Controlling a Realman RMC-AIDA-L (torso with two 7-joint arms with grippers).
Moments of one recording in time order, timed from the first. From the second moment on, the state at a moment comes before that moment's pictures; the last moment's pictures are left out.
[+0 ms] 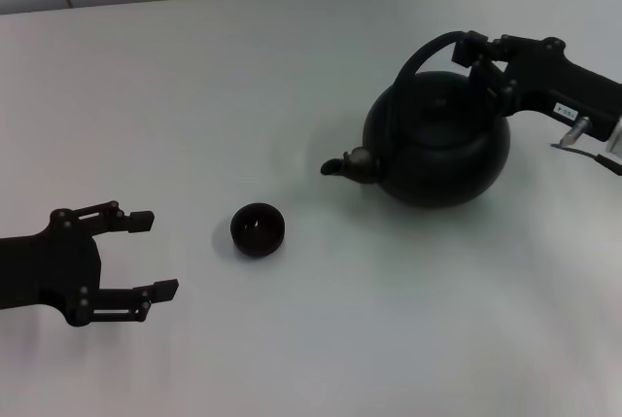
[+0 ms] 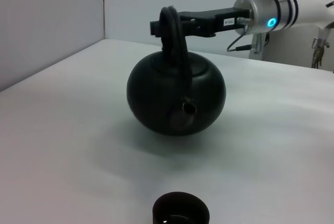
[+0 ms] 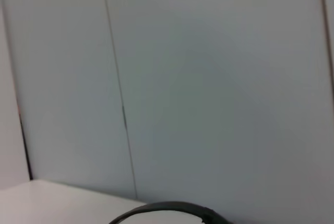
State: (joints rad) left arm -0.32 -2.01 1.02 0.83 1.87 1.61 -1.25; right arm 0.48 2.08 -0.40 -0.42 -1.77 -1.38 0.96
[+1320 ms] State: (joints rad) left arm -0.33 -2.01 1.02 0.84 1.87 1.61 -1.26; right arm 0.62 2.09 -0.70 -0.54 -1.77 -1.26 0.97
